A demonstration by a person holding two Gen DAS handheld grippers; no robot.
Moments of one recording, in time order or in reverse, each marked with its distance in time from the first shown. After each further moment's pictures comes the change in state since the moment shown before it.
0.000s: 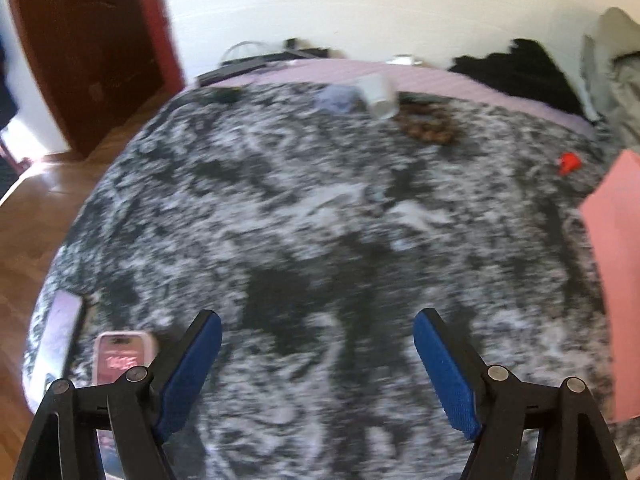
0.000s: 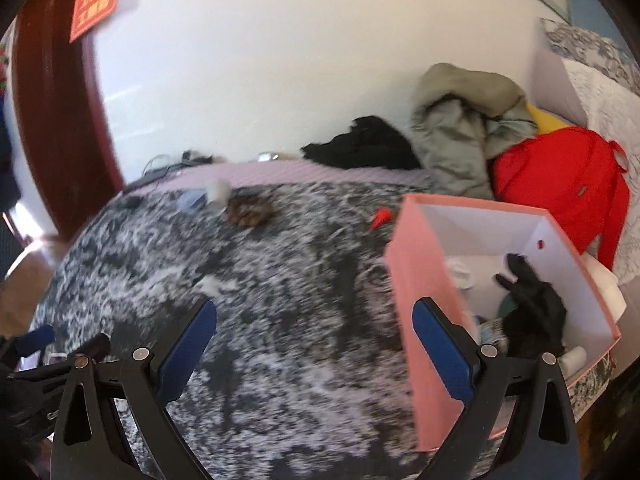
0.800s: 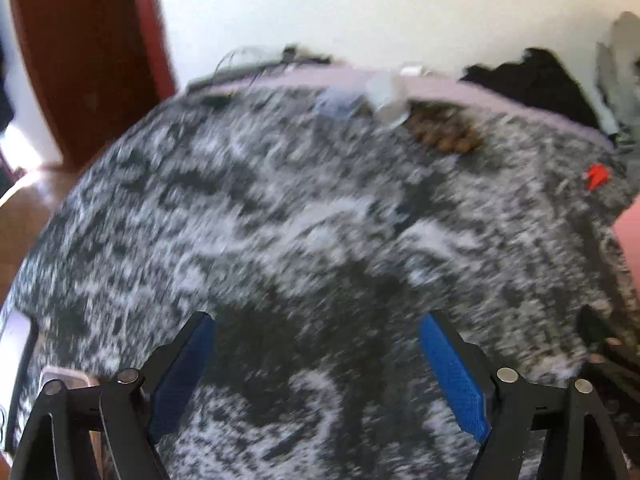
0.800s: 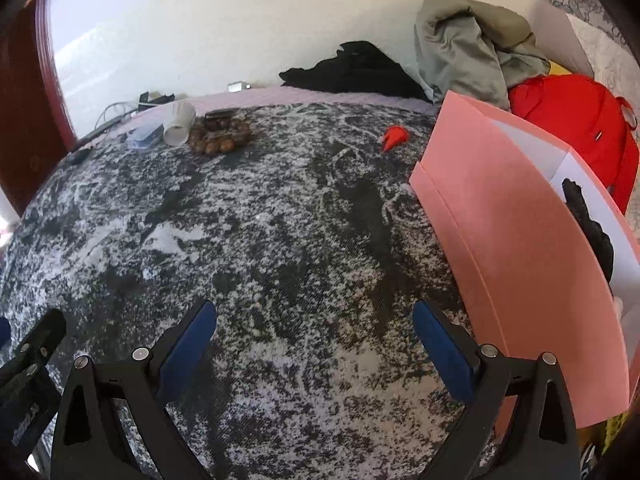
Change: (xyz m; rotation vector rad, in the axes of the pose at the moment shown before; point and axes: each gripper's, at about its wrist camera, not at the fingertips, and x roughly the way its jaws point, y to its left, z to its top) left arm 0.060 -0.027 0.010 0.009 -0.117 -0.028; right arm 0.121 0.020 -0.038 0.067 0.175 -0.112
